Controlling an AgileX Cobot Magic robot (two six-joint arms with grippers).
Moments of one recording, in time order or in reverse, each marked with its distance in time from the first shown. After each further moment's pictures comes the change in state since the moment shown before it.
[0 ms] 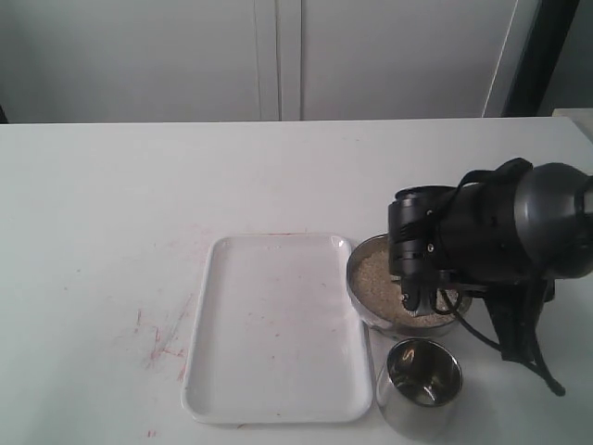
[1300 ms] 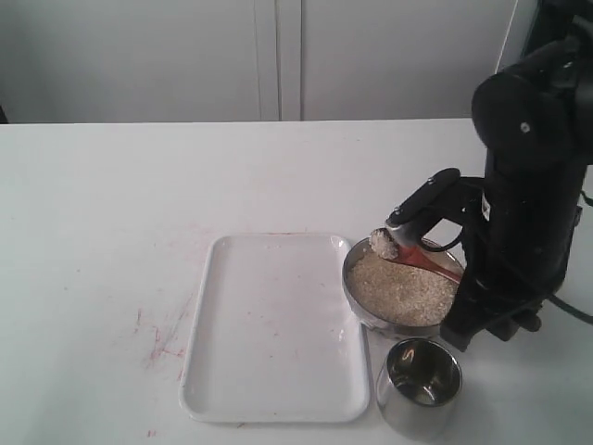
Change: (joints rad) left arm 0.000 0.000 0.000 0.000 0.000 0.000; right arm -0.208 -0.200 -0.152 0.798 0.002 -0.190
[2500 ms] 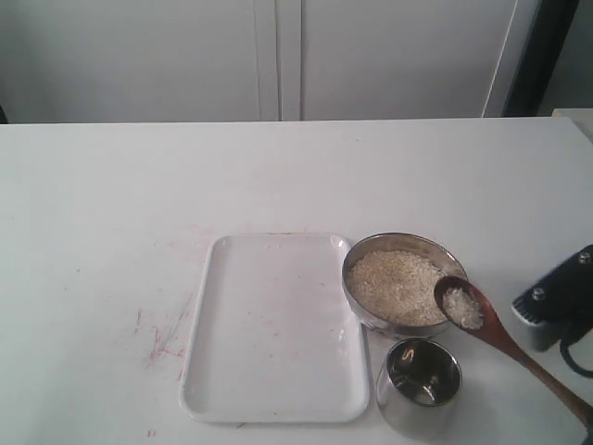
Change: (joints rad) left arm 0.000 0.000 0.000 0.000 0.000 0.000; right arm -0.002 -0.611 0.401 0.184 0.005 0.056
